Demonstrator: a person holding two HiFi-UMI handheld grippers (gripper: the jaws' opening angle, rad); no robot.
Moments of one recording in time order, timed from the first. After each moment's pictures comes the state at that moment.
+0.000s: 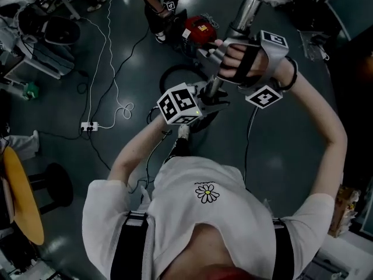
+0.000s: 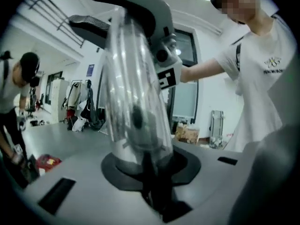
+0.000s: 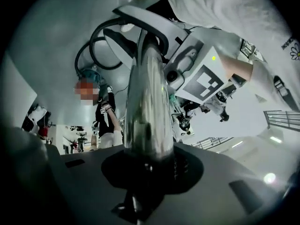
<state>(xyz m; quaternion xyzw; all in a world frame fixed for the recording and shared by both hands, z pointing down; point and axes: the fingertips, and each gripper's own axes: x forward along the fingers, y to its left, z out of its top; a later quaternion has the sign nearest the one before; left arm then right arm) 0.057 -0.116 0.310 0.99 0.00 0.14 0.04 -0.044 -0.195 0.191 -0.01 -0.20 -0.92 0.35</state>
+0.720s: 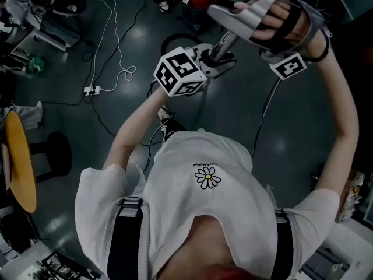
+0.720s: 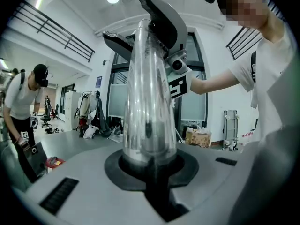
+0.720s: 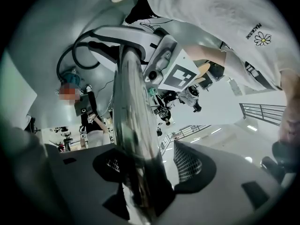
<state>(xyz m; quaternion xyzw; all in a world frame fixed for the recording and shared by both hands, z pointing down) 0.104 0.065 0.261 0.99 -0.10 0.11 0.03 0.018 0.039 0.119 0.09 -0.23 -0.94 0.25</state>
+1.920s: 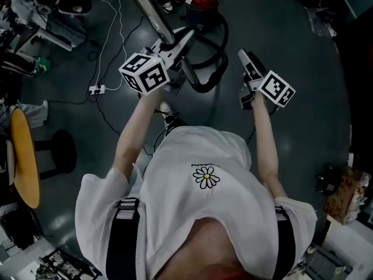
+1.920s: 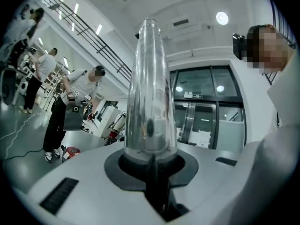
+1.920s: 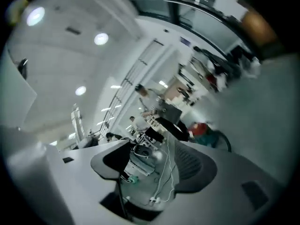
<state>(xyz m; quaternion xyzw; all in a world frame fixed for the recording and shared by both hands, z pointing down) -0.003 0.019 0.223 0.93 -0.31 -0.11 0.16 0.166 0.019 0.331 -0.46 0.79 -0.36 0.18</state>
